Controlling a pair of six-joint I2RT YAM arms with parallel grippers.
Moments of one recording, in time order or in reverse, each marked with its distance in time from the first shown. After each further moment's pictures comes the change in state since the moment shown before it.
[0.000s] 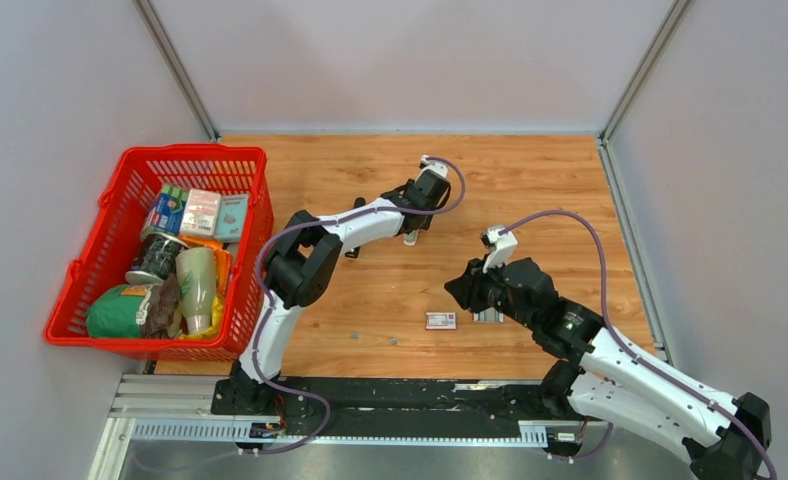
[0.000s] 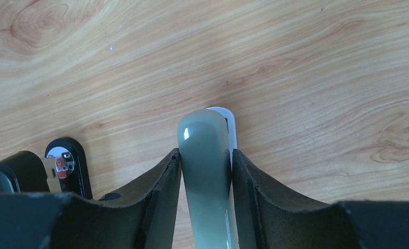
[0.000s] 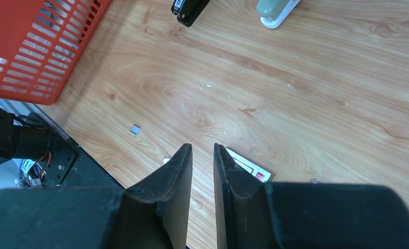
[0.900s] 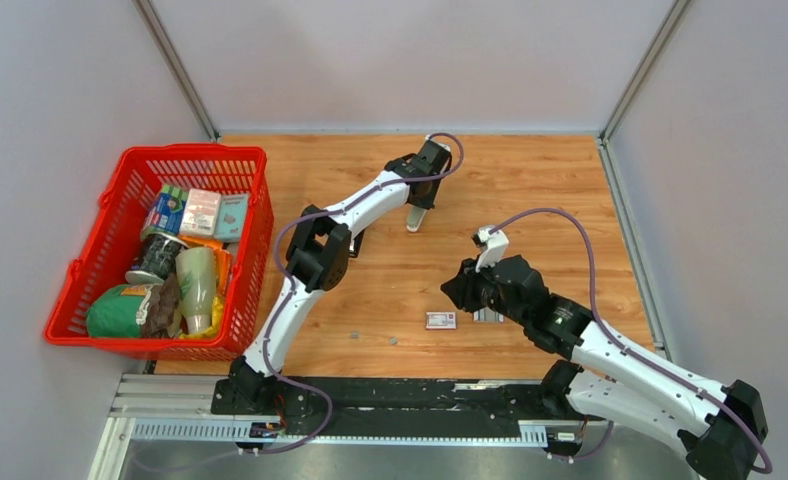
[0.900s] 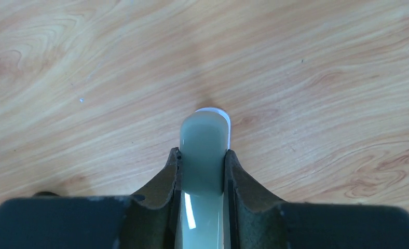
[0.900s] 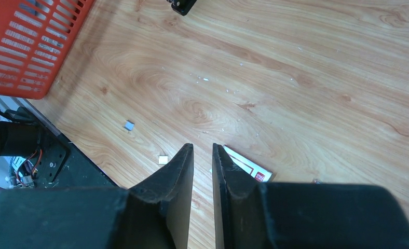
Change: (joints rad) left arm 0.087 0.257 0.472 -0.302 0.214 -0.013; right arm 0.000 0.061 -0.005 0.024 -0.010 -0.001
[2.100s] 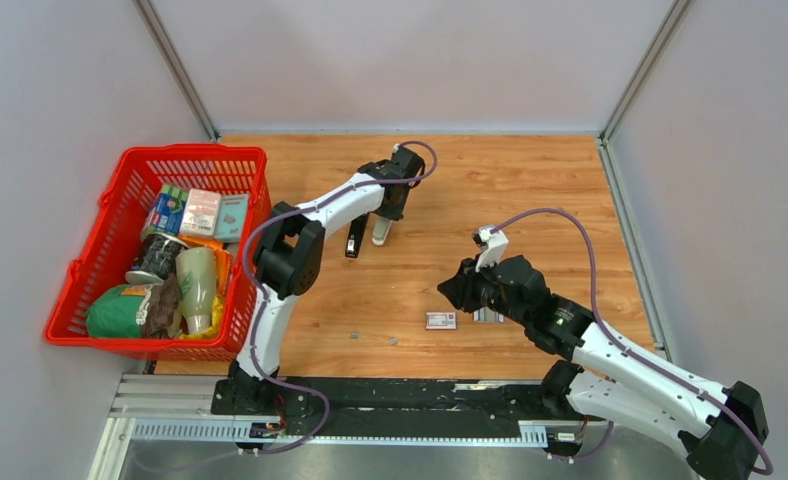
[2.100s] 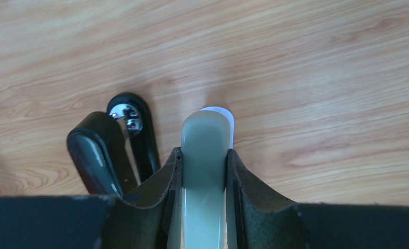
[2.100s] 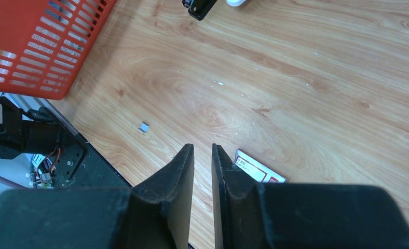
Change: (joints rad) left arm 0.048 -0.231 -0.294 -0.095 -0.092 0.000; right arm 0.000 0.006 -0.004 0.041 -0.038 0.021
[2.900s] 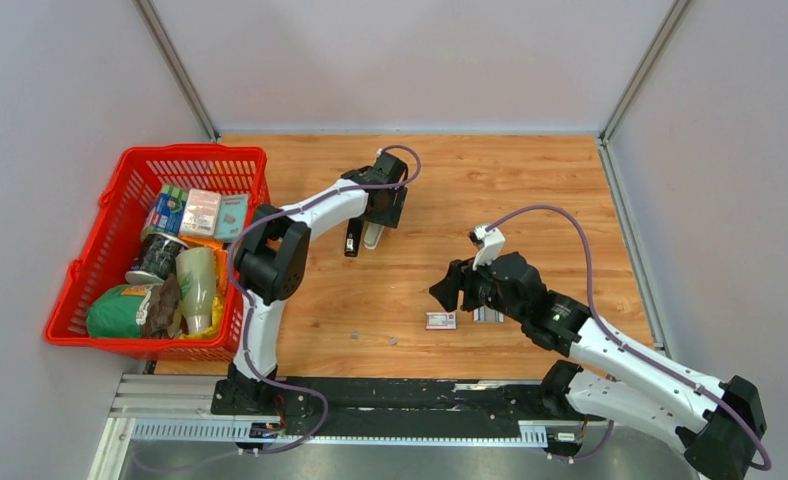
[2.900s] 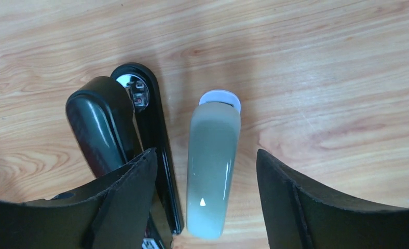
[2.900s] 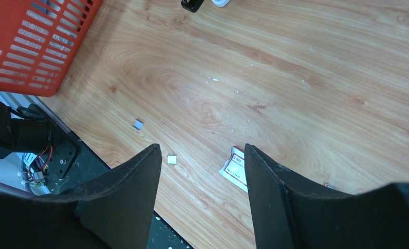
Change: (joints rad) left arm 0.055 -0.114 -0.230 0.126 0.039 -0.017; right arm 0.000 0.034 0.018 -0.023 0.001 -0.003
